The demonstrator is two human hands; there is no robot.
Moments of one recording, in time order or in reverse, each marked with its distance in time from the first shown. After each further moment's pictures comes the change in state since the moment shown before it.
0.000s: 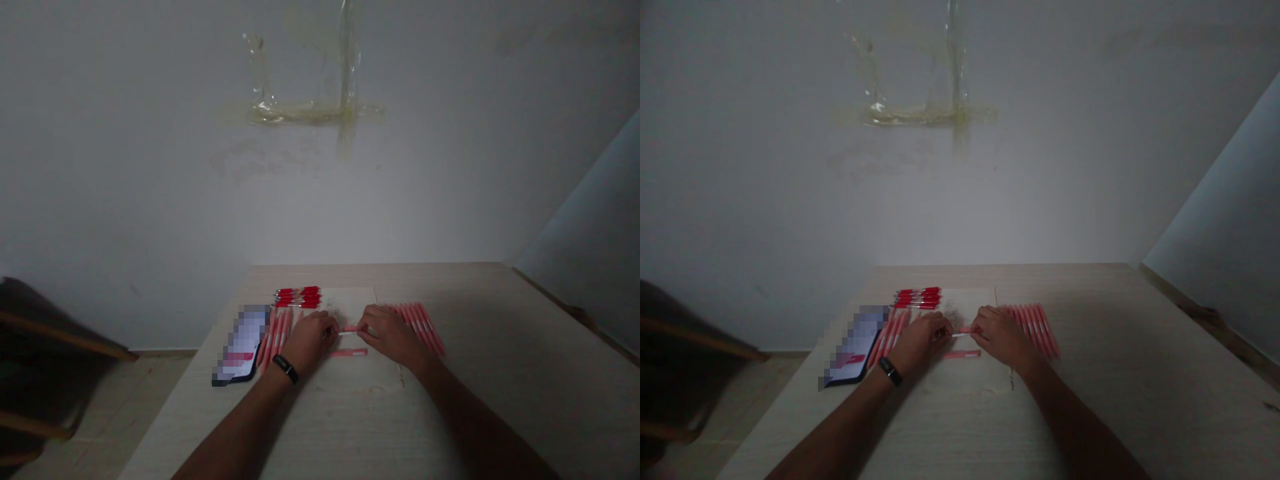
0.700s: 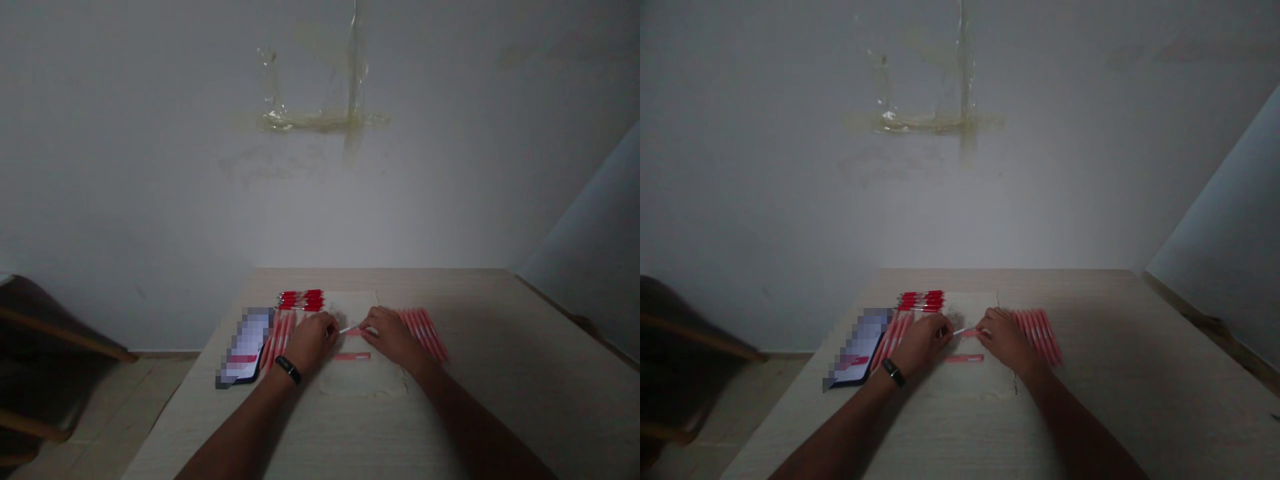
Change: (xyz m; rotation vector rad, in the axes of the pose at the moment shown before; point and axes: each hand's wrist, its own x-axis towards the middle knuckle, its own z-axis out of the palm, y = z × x) left_hand -0.003 -0.006 0.000 -0.012 0.092 -0.067; right_hand 0.002 0.013 0.017 0.011 0.014 0.084
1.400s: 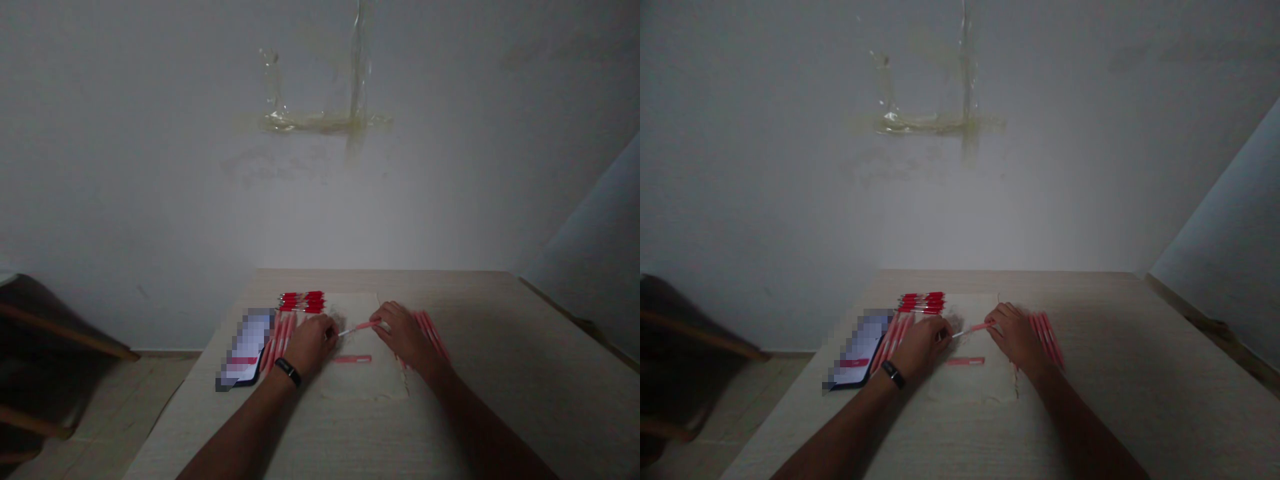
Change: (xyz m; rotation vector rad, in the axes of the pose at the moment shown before) left_hand 0.001 -0.003 0.001 0.000 -0.015 -0.050; right_hand -0.001 0.005 -0.022 -0.013 0.128 -0.017
